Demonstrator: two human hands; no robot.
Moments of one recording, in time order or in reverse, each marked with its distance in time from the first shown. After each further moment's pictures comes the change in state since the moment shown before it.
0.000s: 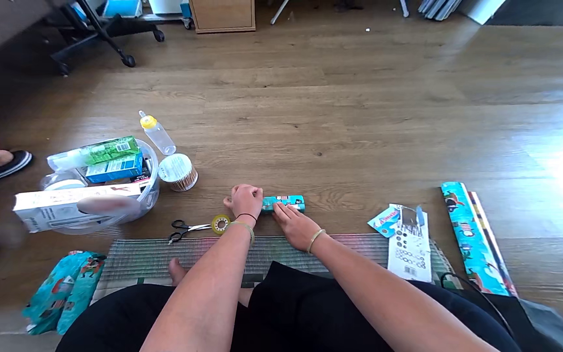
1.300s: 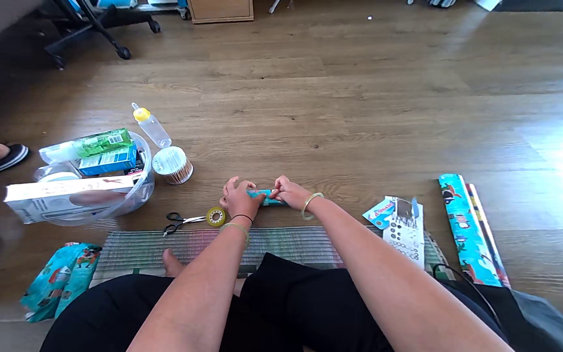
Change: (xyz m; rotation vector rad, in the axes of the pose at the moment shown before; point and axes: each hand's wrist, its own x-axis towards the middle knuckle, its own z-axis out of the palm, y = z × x) left_hand -0.027 0.001 0.003 -0.072 0.068 -0.022; right_hand 0.009 0.046 -0.067 1.135 0.016 0.252
